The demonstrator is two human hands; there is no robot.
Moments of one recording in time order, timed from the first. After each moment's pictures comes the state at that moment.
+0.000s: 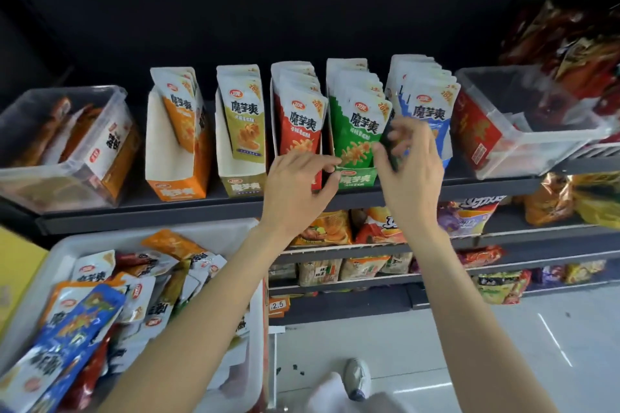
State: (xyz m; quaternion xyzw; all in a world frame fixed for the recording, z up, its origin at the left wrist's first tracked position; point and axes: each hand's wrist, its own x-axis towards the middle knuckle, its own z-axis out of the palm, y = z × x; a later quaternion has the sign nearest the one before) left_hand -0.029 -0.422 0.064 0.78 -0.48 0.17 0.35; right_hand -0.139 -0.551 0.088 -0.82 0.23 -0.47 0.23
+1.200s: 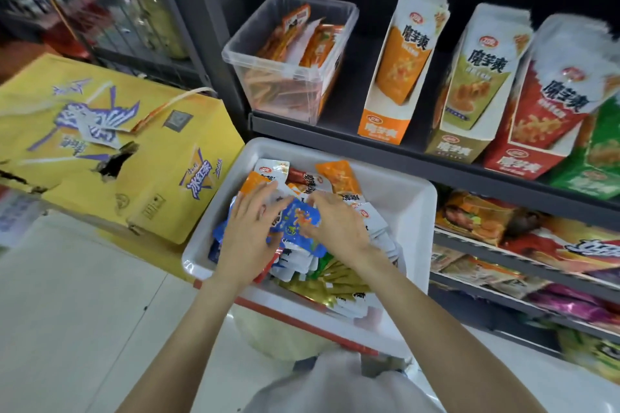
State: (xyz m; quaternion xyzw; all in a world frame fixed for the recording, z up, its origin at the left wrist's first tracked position) left_hand 0.000 -0.076 -0.040 0.93 -0.28 0.10 0.22; right_hand -0.014 -0.257 -0.033 -0.97 -0.02 0.03 0.24
